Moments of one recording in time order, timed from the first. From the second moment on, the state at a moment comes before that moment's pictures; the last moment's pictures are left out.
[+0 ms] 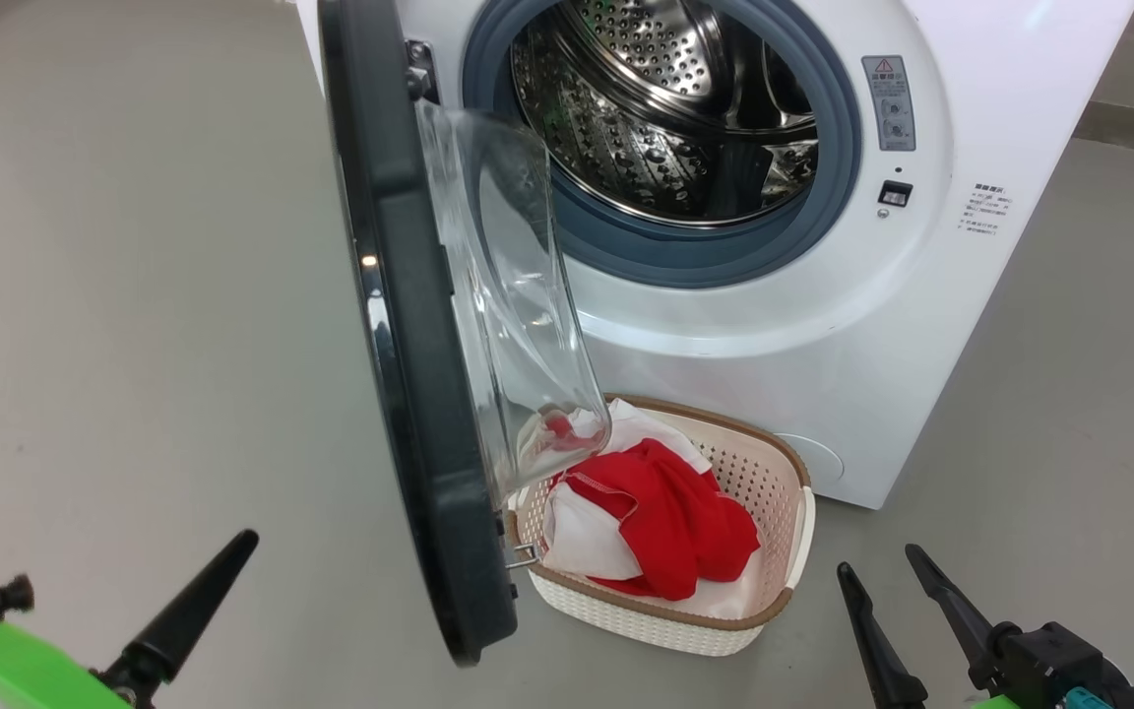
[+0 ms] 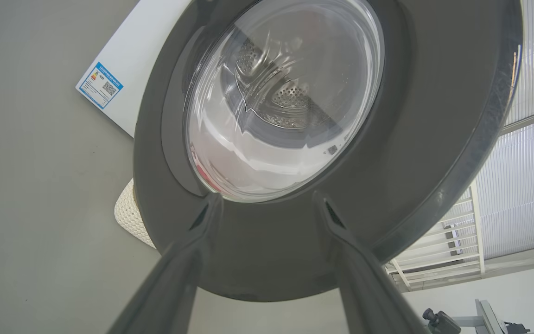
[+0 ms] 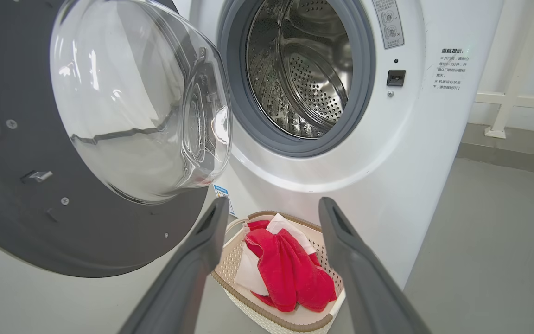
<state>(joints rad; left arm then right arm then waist) -0.06 0.44 -0.05 0.09 -1.48 -0.12 0.35 0.10 -0.09 0.11 0.19 0.29 0.12 -0.26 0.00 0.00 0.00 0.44</state>
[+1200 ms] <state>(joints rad) 0.06 0.40 -0.28 0.35 -1.10 -0.12 -0.25 0.10 -0.10 0.09 0.20 0.31 0.12 -0.26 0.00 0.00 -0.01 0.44</state>
